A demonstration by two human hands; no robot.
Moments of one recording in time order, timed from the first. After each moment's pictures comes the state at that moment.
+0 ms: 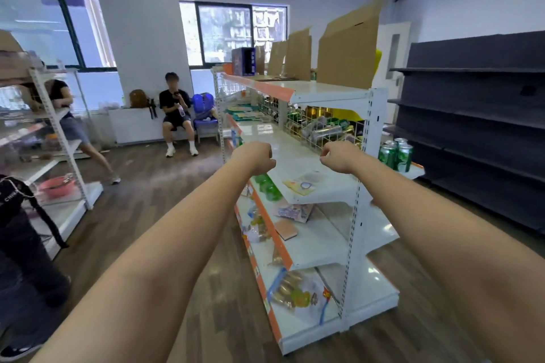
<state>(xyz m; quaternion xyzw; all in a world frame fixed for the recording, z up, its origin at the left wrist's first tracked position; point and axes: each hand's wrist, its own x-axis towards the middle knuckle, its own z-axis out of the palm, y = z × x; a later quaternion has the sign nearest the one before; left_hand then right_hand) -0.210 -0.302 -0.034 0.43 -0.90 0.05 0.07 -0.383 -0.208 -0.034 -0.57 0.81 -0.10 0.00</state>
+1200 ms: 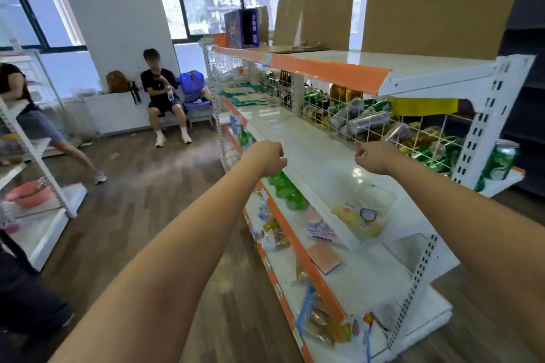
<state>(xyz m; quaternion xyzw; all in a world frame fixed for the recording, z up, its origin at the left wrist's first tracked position) -0.268 -0.641 -0.089 0.39 -0.92 0.02 0.06 -0.477 -0.511 -0.099 -0.49 0.87 -0.09 0.00</state>
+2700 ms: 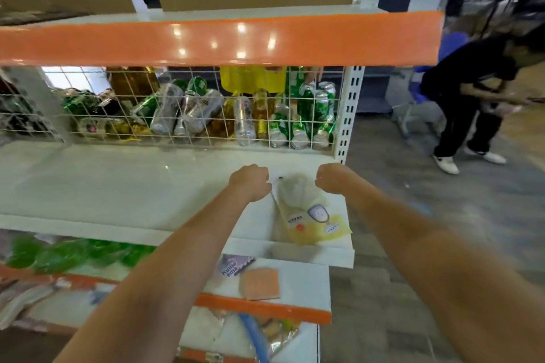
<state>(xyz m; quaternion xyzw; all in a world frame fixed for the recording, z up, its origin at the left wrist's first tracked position) -0.523 -0.749 -0.212 -0.07 -0.99 0.00 -0.08 -0.543 -0.554 -0.222 -0.04 0.99 -0.07 0.13</state>
